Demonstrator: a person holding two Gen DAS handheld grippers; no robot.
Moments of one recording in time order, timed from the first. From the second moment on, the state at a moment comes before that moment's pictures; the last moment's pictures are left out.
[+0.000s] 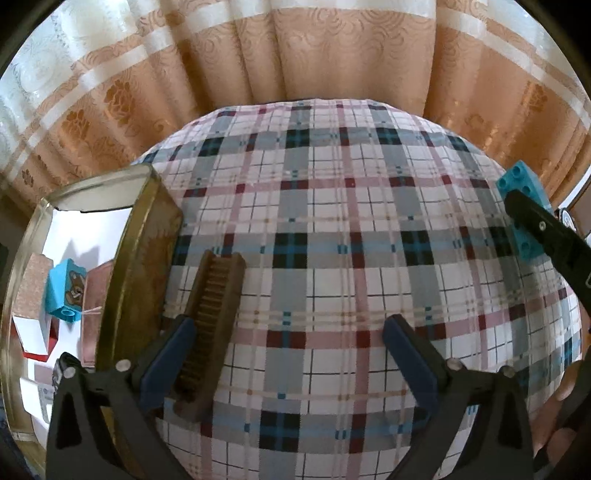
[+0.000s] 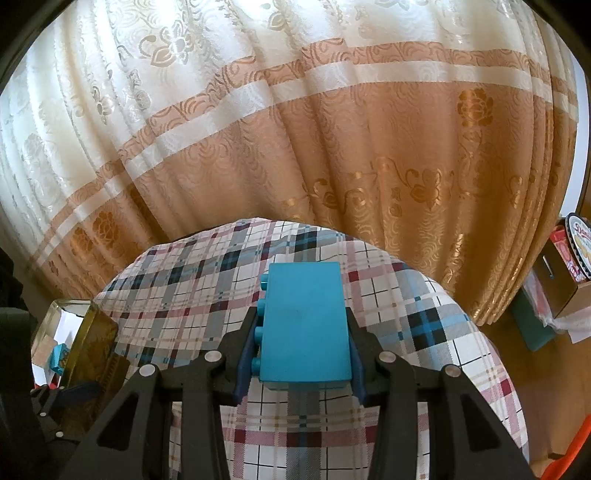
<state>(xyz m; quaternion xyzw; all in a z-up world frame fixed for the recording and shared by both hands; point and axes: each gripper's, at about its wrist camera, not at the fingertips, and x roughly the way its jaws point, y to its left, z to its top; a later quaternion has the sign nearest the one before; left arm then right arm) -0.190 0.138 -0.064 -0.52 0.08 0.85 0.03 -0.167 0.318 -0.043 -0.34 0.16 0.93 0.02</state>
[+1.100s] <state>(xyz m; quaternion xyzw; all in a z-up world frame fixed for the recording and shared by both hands) -0.194 0.150 -0.056 -0.50 0.16 0.85 0.05 -0.166 0.322 -0.044 -0.34 0.16 0.93 0.02</state>
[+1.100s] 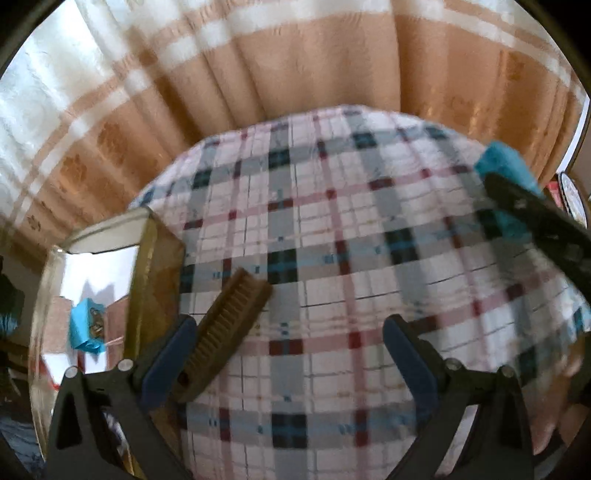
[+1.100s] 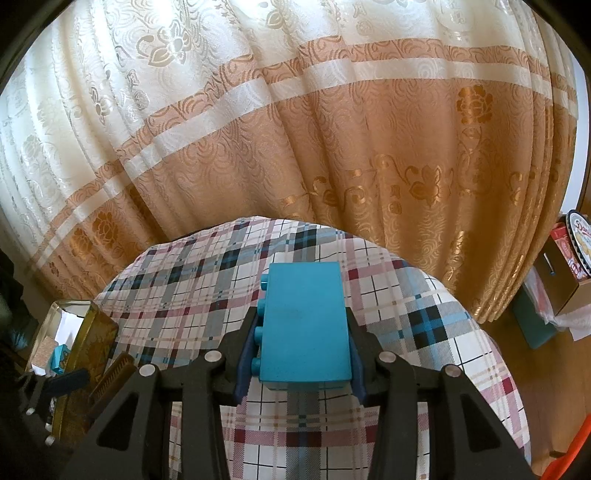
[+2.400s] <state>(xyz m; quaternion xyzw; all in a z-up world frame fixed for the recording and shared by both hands) -0.172 0.121 -0.050 -0.49 0.12 0.85 0.13 -0.168 0.325 -0.045 -0.34 0.17 0.92 0.02</state>
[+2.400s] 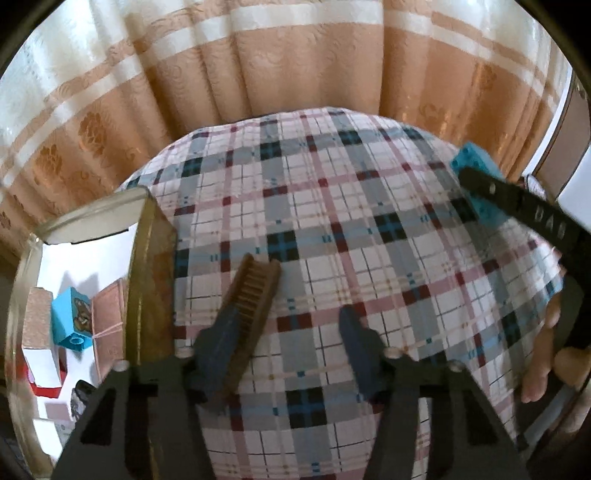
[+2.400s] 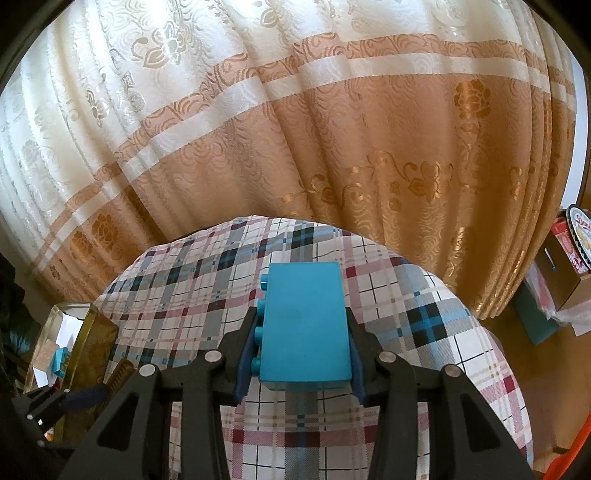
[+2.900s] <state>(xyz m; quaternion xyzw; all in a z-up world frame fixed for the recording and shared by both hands) -0.134 0.088 -0.014 -0.40 -0.02 0.89 0.22 -0.148 0.311 -0.030 -0.29 0.13 0.95 0.07</state>
